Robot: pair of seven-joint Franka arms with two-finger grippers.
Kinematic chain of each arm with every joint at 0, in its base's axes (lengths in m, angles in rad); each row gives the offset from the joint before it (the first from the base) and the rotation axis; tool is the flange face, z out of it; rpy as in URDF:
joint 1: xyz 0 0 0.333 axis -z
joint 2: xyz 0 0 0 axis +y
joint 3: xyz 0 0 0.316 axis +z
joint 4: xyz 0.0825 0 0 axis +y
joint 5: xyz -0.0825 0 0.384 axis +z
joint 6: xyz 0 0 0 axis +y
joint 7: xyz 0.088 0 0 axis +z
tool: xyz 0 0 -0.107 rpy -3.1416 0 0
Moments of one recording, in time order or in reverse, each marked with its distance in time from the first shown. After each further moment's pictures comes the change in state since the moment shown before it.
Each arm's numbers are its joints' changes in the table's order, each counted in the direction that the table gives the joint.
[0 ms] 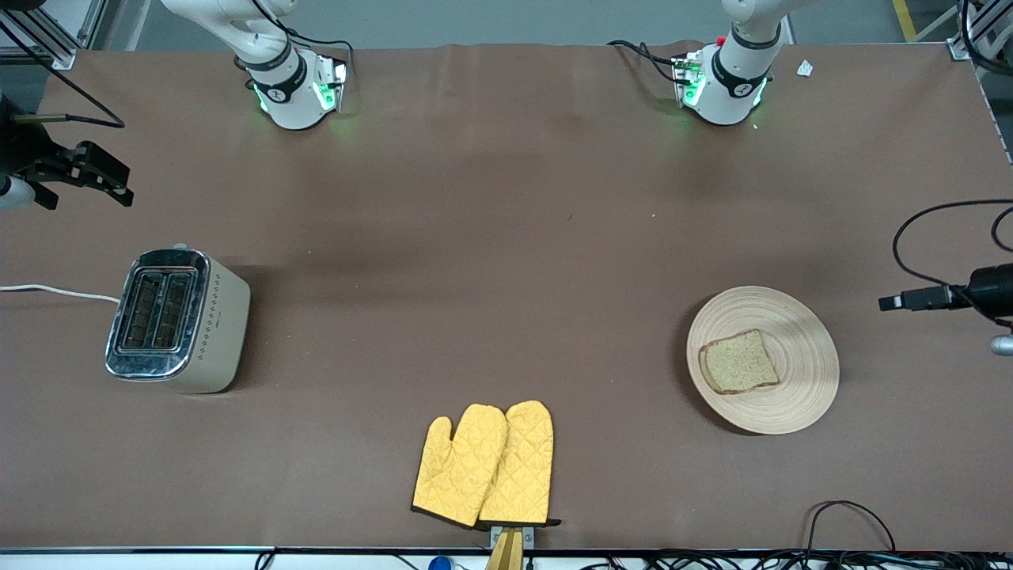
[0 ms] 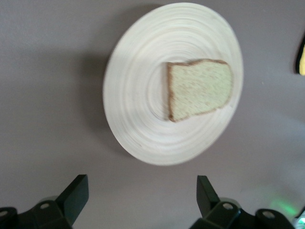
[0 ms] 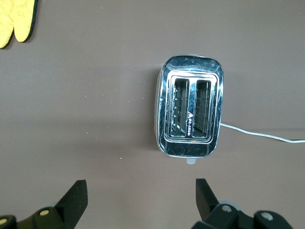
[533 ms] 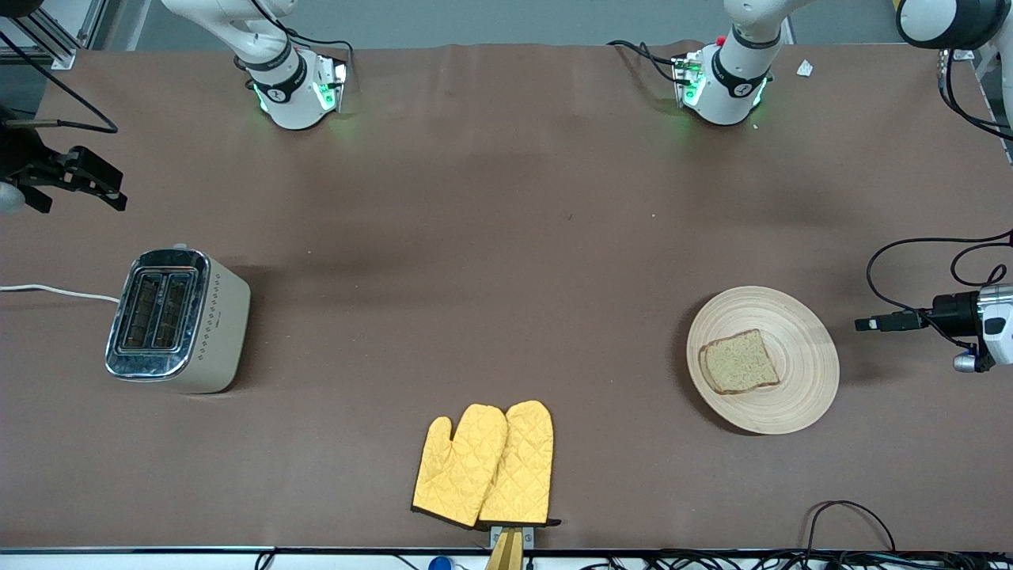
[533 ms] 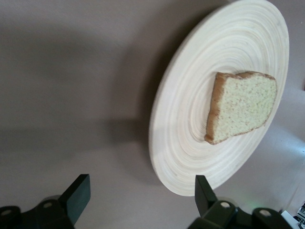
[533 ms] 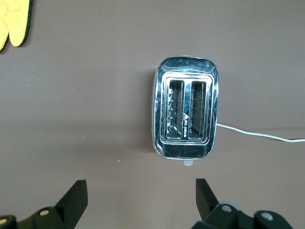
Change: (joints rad) left arm -0.070 0.209 -0.001 -0.072 -0.074 -0.034 -0.071; right arm 0.010 0.005 -0.011 0.001 0.000 -0.011 -0.001
